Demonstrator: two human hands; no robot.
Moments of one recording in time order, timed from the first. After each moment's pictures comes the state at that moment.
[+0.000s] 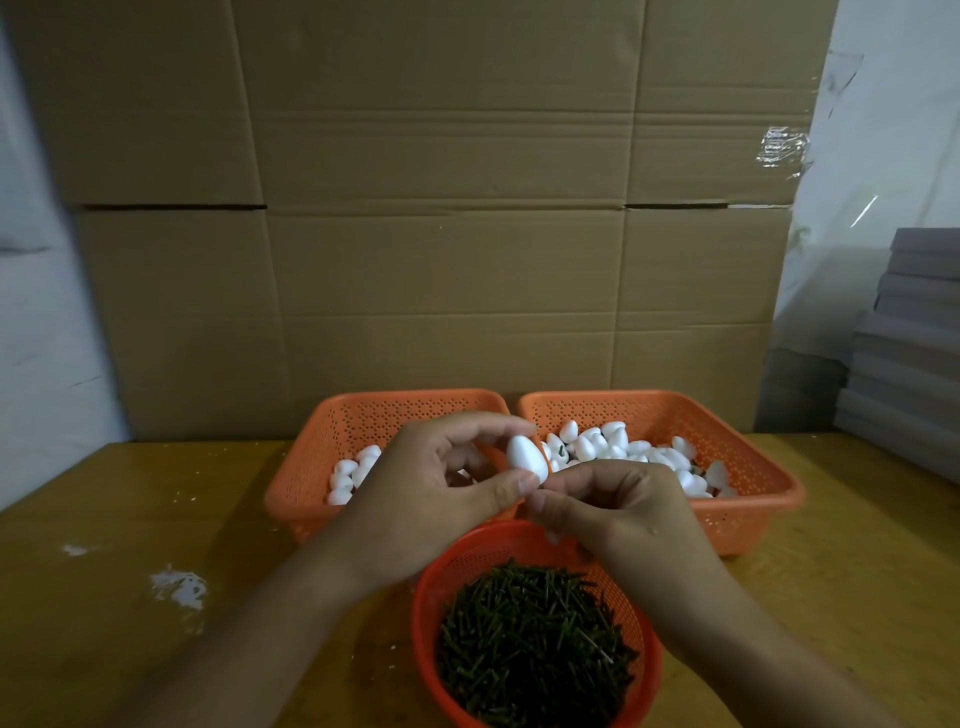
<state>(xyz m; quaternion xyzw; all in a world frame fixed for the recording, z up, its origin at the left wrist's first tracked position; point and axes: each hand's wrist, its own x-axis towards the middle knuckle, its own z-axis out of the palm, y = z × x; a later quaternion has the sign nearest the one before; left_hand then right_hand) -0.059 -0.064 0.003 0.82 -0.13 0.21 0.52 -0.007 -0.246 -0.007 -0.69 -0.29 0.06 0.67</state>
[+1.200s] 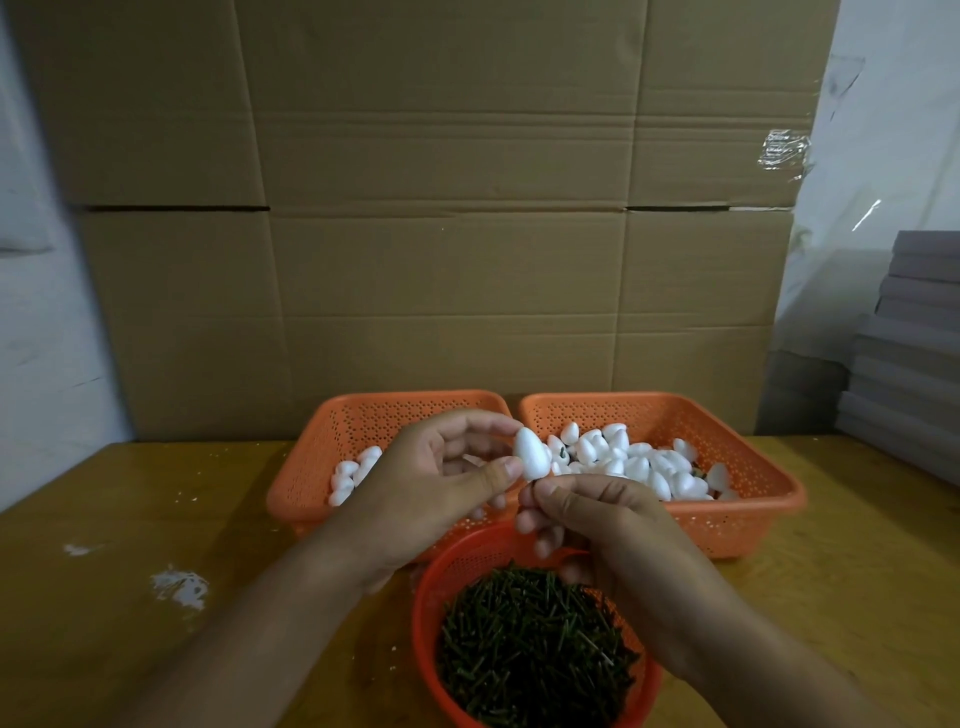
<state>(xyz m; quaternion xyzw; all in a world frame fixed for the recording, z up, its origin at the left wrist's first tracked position) -0.052 -0.064 0.001 0.77 -0.08 0.17 0.61 -0.002 -0.243 -0.016 -0.63 -0.25 0.21 0.70</state>
